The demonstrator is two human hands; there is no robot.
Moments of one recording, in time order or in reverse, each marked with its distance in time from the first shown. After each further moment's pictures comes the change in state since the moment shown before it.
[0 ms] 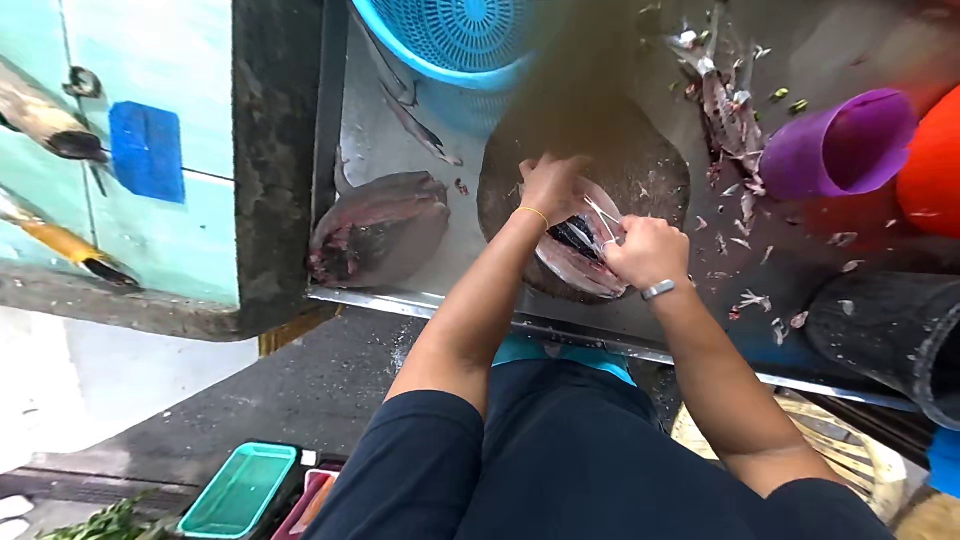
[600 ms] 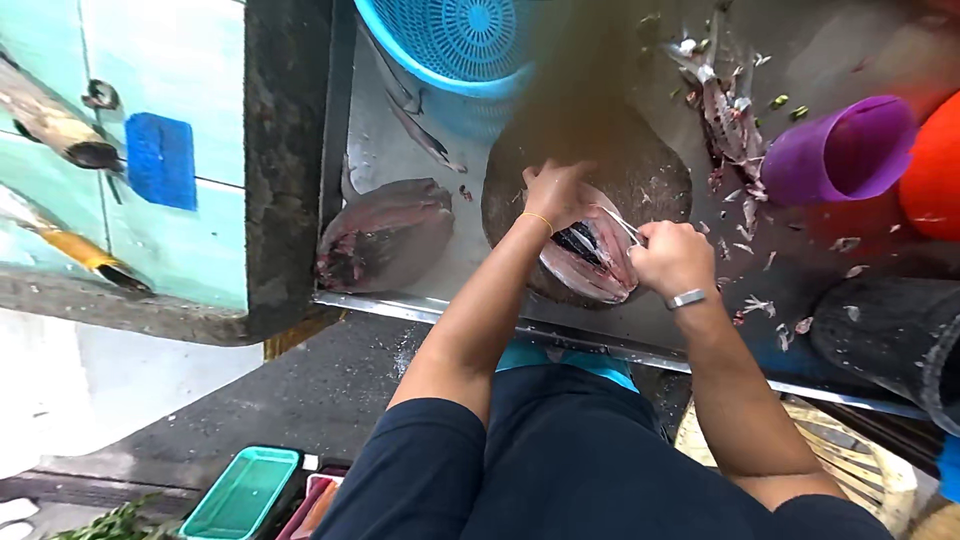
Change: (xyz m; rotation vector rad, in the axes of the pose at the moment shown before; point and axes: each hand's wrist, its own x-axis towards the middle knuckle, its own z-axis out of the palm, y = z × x) left_hand 0.004 0.001 -0.003 0.000 -0.018 -0.022; right_hand -0.001 0.005 -0.017 0.058 -0.029 0.064
